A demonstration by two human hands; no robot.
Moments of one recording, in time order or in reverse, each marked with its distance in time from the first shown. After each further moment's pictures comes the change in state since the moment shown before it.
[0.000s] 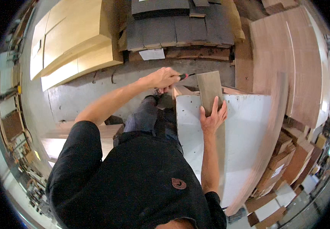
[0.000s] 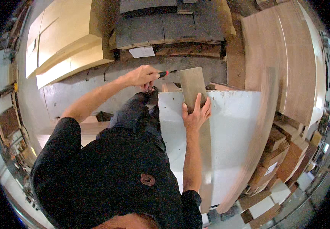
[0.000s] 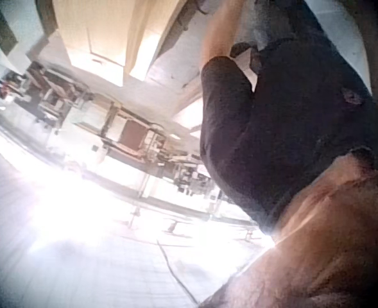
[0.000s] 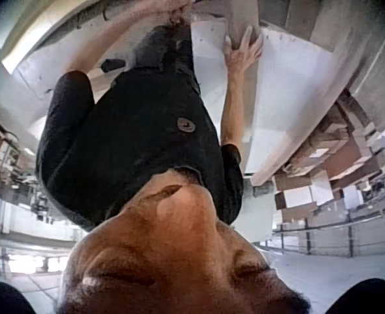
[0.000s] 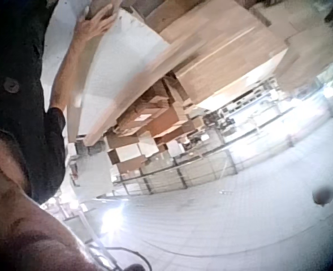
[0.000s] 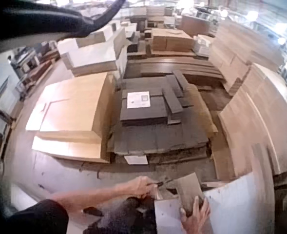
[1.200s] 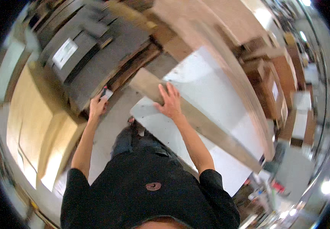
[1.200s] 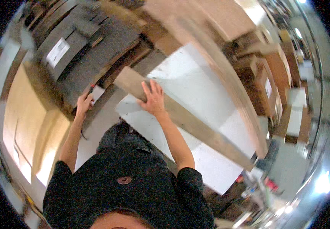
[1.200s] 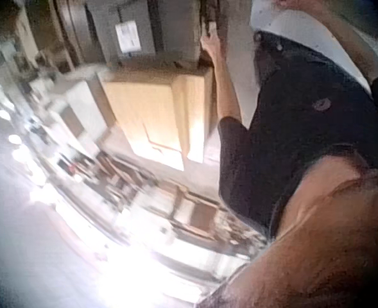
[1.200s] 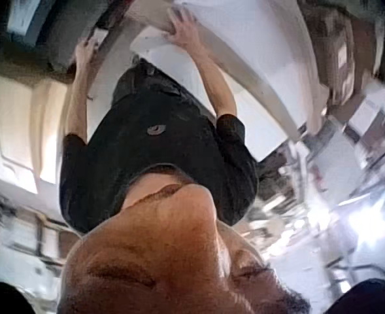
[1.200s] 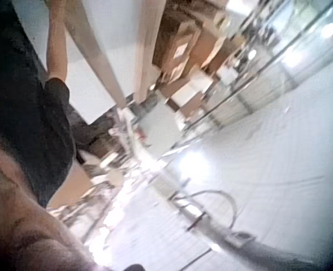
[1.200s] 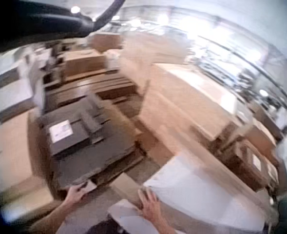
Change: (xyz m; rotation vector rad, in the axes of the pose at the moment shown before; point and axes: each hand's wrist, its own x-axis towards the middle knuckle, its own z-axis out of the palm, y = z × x) left_hand 0.016 -0.051 -0.029 -0.143 0.428 0.029; right_hand -0.011 -0.008 -0.011 0.109 0.057 0.108
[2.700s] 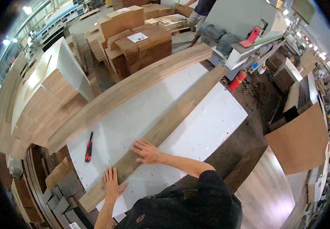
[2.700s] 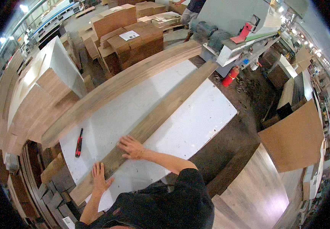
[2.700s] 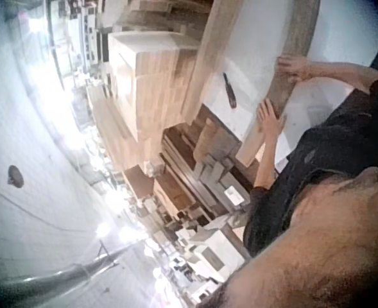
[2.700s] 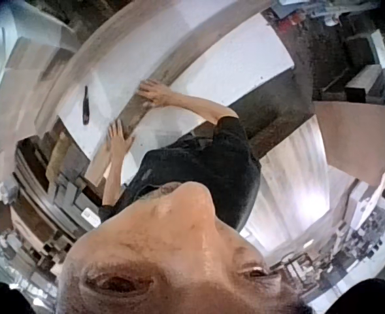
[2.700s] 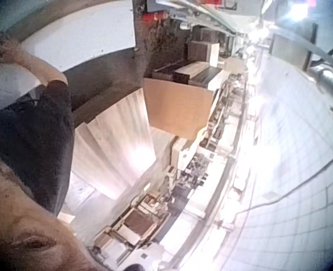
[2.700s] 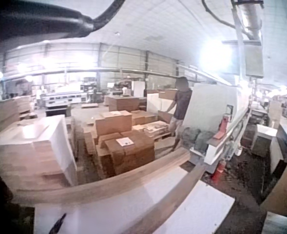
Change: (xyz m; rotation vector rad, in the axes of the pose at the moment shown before) left_hand -0.138 0.097 0.363 1.150 -0.960 1.443; right_hand -0.308 0.170 -0.118 -0.083 0.336 0.545
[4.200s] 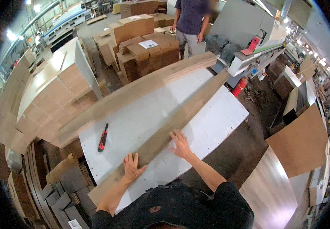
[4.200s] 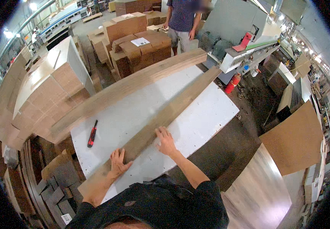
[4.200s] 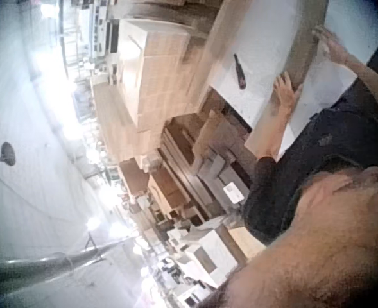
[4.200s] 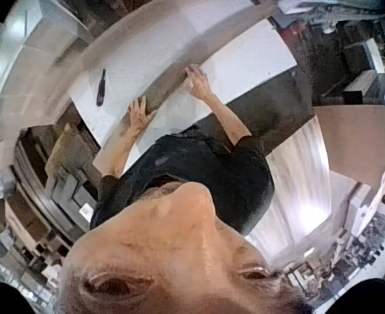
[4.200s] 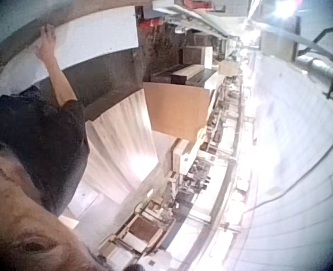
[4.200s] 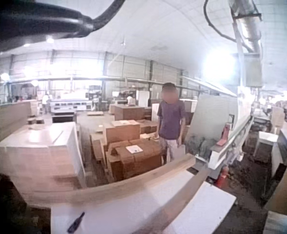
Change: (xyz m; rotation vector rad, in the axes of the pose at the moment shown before) left_hand 0.019 0.000 0.027 -0.100 0.247 0.225; right_hand -0.081 -0.038 -0.039 -0.071 0.271 0.467
